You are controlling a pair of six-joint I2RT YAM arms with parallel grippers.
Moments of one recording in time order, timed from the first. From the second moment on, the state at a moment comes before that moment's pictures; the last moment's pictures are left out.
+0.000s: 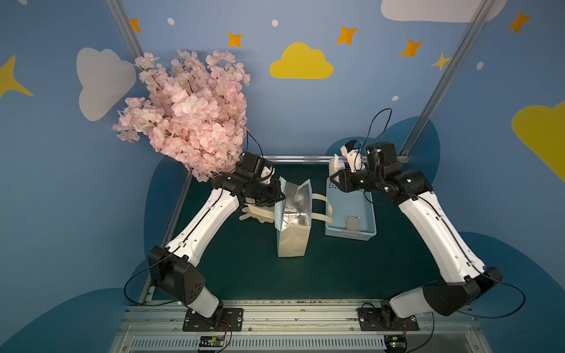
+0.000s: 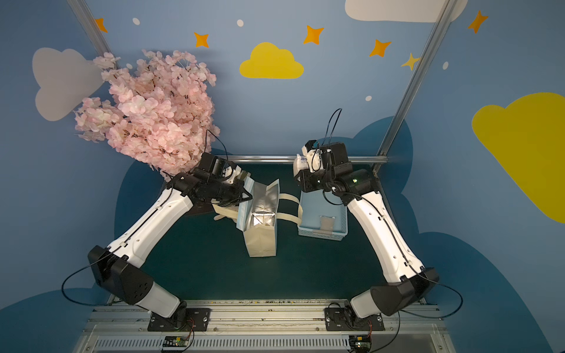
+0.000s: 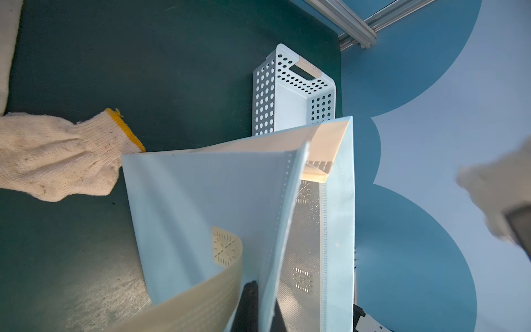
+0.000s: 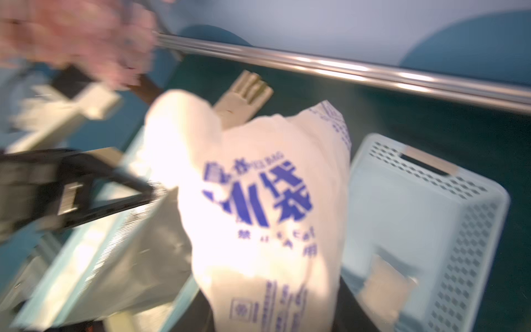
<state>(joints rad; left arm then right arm) -0.42 1.58 1.62 -0.91 0.46 -0.63 0.50 1.44 1.75 -0.91 -0.25 0.14</state>
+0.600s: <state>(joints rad) -0.42 1.58 1.62 -0.91 0.46 -0.62 0.75 1.62 1.73 -0.84 -0.28 0.13</state>
